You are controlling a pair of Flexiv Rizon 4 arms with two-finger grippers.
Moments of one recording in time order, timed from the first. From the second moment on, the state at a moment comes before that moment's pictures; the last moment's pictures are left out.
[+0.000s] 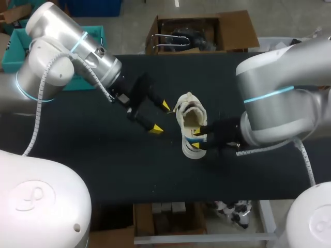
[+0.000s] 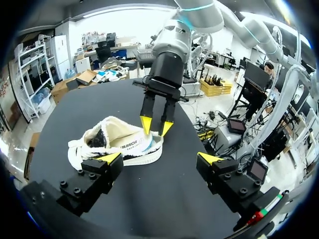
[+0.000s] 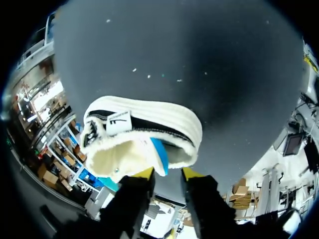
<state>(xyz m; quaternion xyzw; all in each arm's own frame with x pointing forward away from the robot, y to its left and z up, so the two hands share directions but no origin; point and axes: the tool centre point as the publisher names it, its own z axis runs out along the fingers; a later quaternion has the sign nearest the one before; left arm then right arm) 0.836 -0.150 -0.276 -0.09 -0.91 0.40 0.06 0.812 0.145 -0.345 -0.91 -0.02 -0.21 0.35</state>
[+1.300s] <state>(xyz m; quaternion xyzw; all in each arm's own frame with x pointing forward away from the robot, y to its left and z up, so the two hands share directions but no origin) 0.835 -0.100 -0.278 0.09 -0.94 0.31 0.09 0.840 0.163 -0.393 -0.93 -0.03 -0.13 0.33</state>
